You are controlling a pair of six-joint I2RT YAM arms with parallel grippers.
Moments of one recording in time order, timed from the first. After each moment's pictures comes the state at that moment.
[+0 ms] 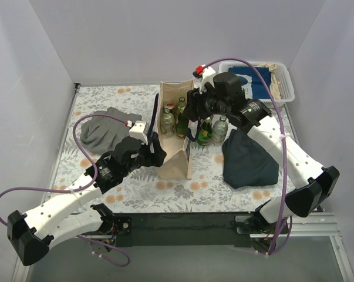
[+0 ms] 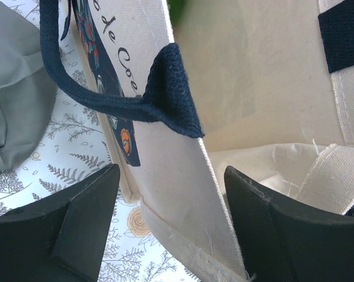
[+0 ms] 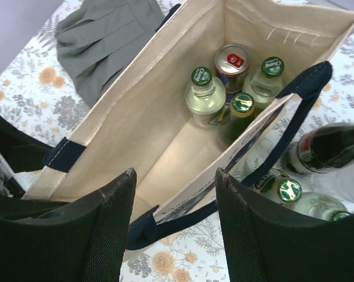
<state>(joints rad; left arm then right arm) -0.80 0.89 0.76 -0.34 -0.22 -0.51 0.65 1.46 1.60 -0.61 -0.20 0.15</state>
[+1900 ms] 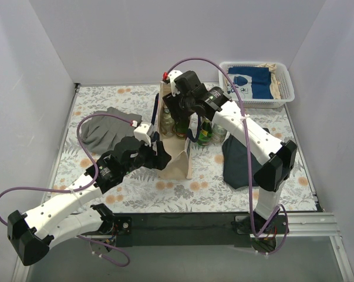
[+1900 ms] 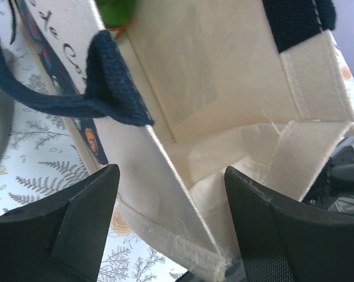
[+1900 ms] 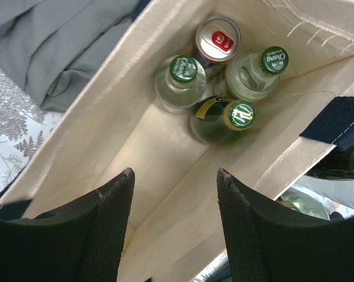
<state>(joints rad) -0.80 0.89 0.76 -0.31 -0.07 -0.47 0.82 1.82 1.98 -0.88 0.10 0.05</state>
